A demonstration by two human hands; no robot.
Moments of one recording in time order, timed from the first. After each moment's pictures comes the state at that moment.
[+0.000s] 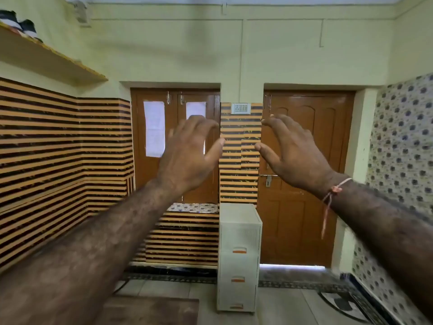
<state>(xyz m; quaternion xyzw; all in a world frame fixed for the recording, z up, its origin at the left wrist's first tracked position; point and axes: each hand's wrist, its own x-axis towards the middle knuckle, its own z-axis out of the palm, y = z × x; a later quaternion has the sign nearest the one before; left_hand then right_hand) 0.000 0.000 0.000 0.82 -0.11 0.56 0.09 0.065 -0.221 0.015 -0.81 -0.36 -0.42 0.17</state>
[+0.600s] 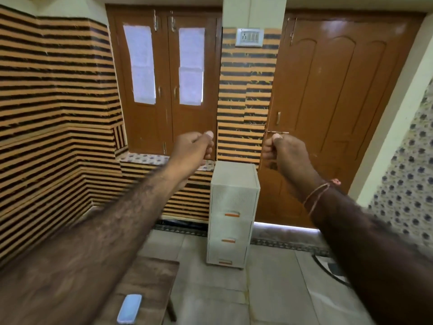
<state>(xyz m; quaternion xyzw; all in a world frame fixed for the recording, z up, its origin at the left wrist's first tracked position) 0.263 -0.029 -0.114 0.76 0.10 0.27 0.58 0.346 -0.223 -0.109 -0.70 -0.20 -0.03 0.68</state>
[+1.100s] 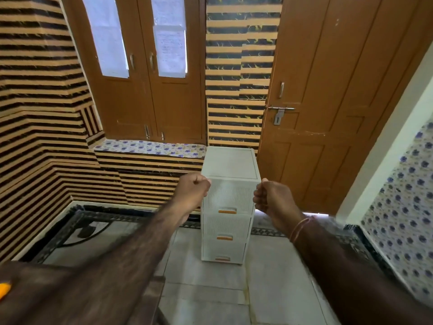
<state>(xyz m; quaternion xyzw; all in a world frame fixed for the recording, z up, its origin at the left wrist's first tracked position) 0.483 0.017 -0.274 0.77 0.19 0.16 0.58 0.558 -0.174 -0.284 -0.69 0.02 0.14 0.71</state>
